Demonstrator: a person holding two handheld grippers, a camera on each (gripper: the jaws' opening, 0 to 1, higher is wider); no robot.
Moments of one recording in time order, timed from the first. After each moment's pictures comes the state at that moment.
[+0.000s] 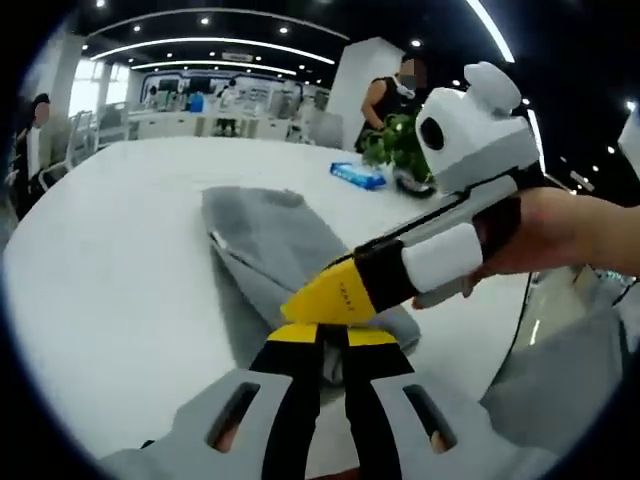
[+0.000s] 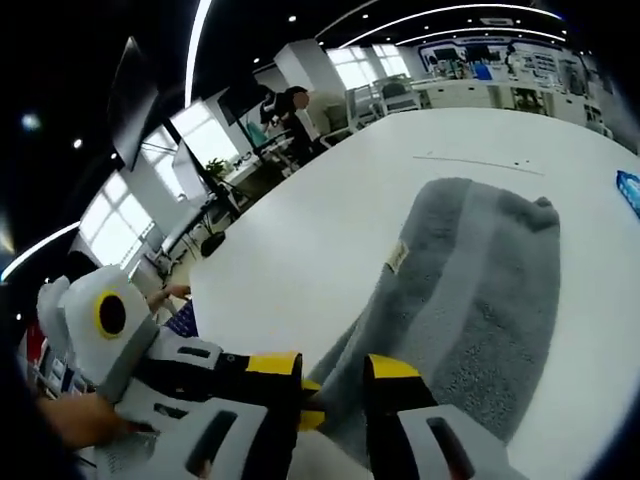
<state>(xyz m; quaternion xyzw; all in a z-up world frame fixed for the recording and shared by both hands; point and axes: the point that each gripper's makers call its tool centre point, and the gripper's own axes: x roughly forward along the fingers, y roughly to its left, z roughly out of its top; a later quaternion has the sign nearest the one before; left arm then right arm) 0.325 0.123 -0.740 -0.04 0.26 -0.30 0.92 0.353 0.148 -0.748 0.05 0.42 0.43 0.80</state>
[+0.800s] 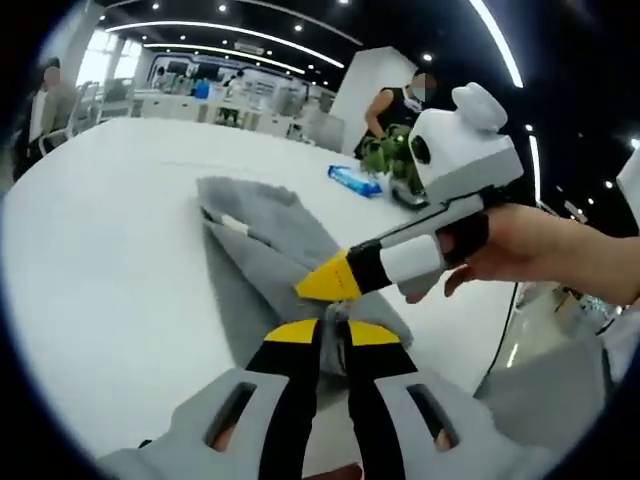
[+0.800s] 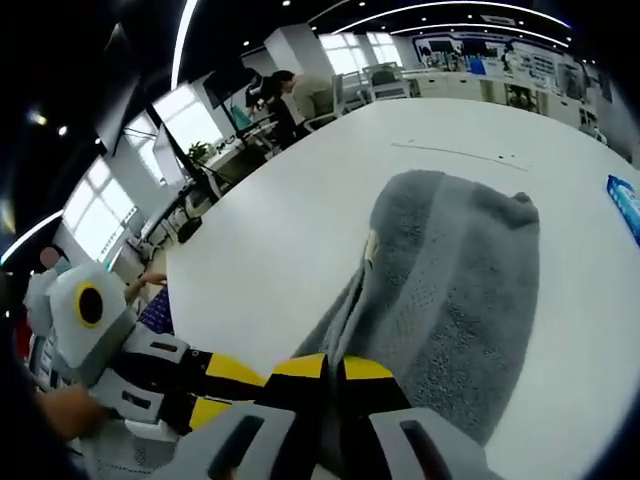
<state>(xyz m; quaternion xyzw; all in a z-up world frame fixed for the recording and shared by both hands) 0.327 0.124 -0.741 -0.12 0.27 -0.29 0.91 0.372 0.115 -0.756 0.01 0.44 0.40 0.81</state>
